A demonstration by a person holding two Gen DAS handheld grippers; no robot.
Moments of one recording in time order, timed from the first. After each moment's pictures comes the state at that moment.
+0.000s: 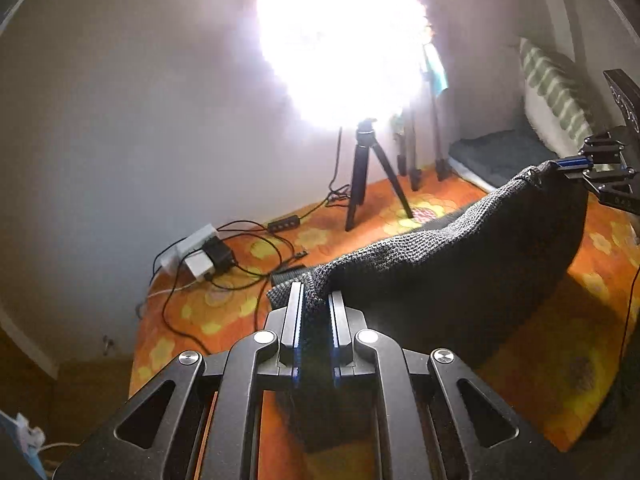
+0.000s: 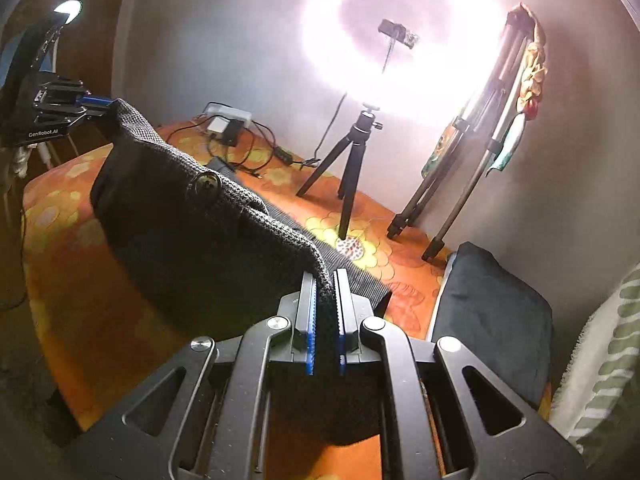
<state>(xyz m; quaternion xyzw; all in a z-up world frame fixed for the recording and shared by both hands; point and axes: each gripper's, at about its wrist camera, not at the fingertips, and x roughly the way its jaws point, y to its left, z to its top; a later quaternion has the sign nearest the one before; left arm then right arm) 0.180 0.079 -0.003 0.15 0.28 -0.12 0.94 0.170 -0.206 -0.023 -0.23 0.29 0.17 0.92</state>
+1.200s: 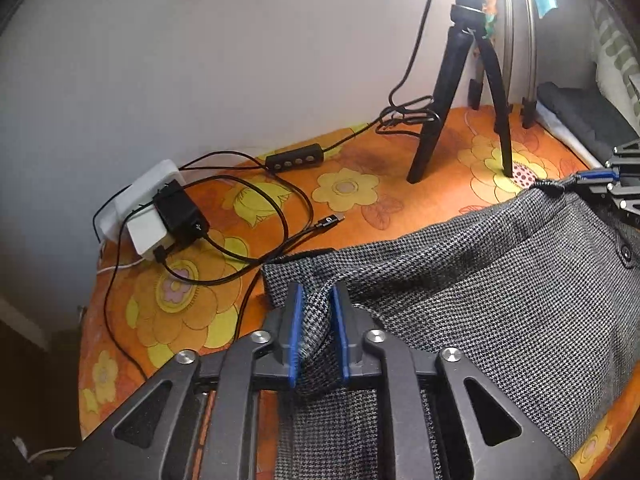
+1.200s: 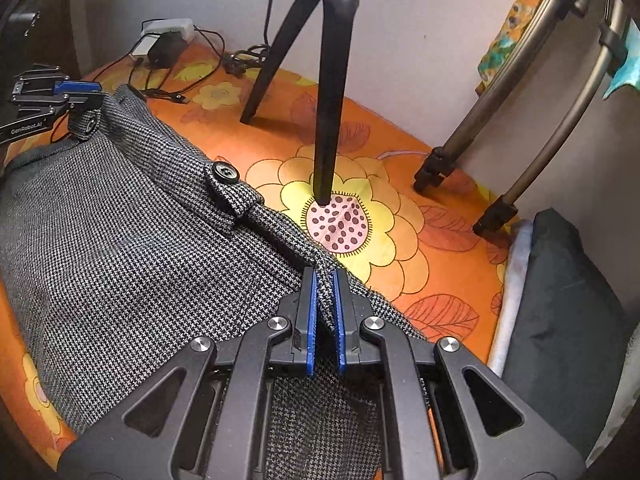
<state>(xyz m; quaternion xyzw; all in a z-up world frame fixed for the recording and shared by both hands) 0.355 0.080 -0.107 0.13 0.40 -0.07 0.90 0.362 -0.199 -0.145 -0.21 0.43 0.16 0.86</state>
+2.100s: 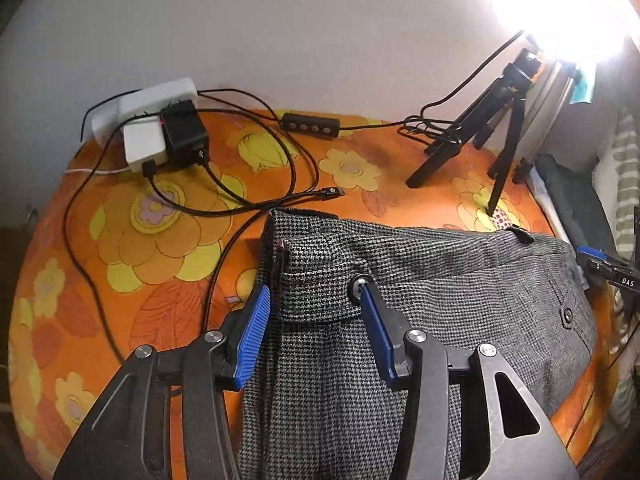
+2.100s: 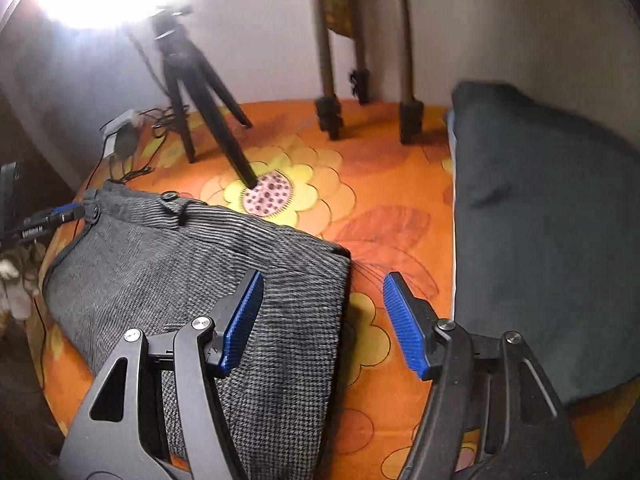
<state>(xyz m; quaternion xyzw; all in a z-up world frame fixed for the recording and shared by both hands) 0.351 0.123 -0.116 -0.05 0.46 -0.09 0.88 0.344 -0.310 -0.132 0.03 0.47 0.12 0.88</state>
